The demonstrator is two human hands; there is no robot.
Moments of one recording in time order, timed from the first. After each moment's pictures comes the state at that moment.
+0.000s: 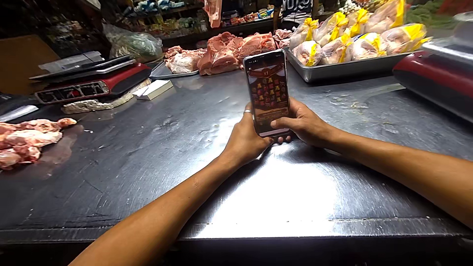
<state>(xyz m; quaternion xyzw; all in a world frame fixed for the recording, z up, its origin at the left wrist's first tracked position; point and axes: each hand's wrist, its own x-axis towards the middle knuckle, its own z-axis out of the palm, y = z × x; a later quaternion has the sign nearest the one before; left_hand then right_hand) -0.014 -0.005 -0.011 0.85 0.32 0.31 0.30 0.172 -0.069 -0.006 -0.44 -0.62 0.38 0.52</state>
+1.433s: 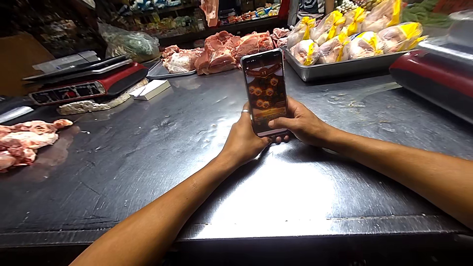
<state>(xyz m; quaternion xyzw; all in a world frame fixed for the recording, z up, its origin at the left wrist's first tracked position) -0.014 -0.005 -0.009 0.85 0.32 0.30 0.30 0.173 -0.067 -0.009 -0.42 -0.63 0.38 0.53</state>
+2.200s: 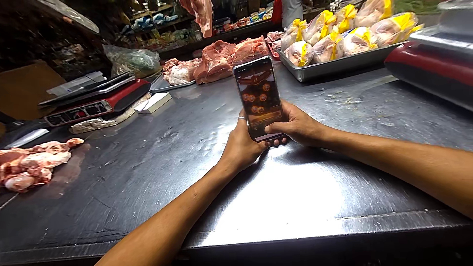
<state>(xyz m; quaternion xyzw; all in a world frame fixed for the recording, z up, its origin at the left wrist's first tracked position) -0.013 -0.001 -0.012 0.84 0.32 0.30 0.33 0.174 -0.064 -0.005 -0.41 -0.62 0.41 0.53</state>
